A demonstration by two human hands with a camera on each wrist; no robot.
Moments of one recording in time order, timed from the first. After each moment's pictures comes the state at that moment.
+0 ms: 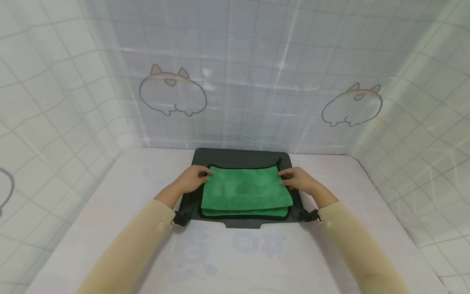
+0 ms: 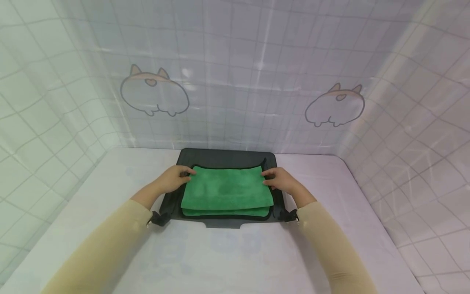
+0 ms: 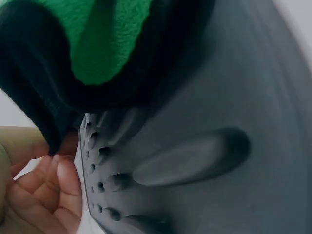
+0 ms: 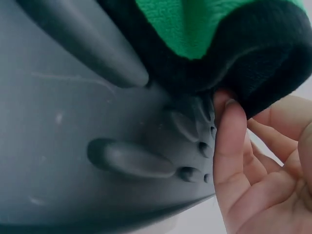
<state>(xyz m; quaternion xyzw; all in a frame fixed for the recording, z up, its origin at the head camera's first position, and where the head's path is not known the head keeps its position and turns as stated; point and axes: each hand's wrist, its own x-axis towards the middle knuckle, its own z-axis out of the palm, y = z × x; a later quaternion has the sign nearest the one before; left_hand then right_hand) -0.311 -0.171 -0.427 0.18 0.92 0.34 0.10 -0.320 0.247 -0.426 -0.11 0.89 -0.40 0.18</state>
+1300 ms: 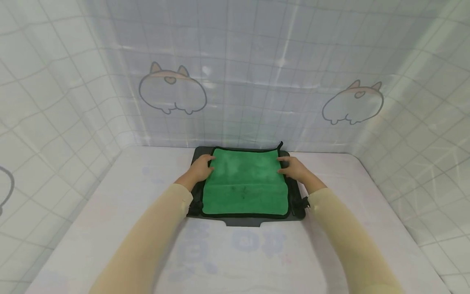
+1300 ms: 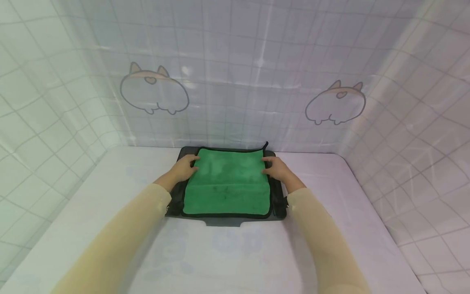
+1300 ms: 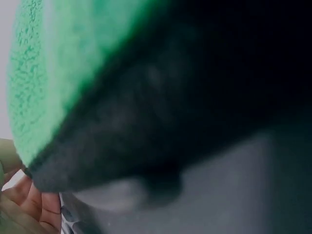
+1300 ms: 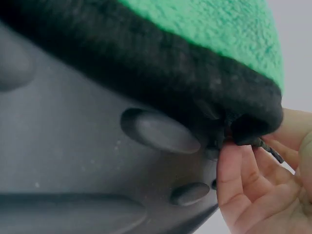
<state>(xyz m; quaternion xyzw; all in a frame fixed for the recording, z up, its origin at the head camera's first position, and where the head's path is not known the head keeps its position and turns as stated) -0.349 -0.141 -0.436 0.11 0.94 0.31 0.09 -0.362 0.238 -0.435 -0.07 0.91 -0.37 0.14</state>
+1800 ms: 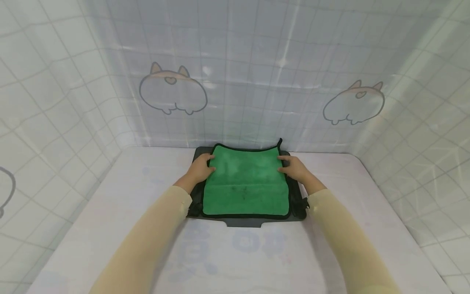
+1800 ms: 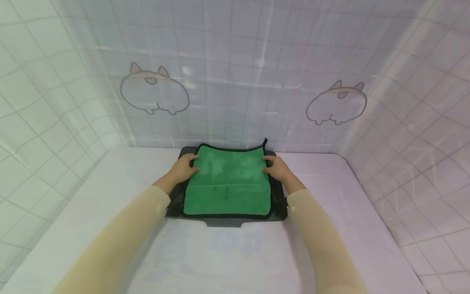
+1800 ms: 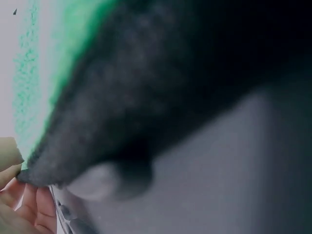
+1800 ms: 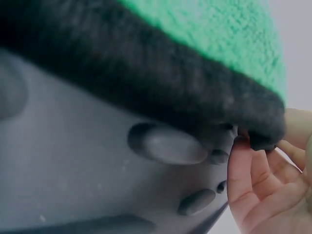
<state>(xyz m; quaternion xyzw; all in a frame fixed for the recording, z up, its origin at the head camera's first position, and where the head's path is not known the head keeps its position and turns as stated) -0.348 -0.142 -0.438 0.10 0.94 0.32 0.06 -0.360 0.235 -0.437 -0.09 0.92 -0.37 0.10</state>
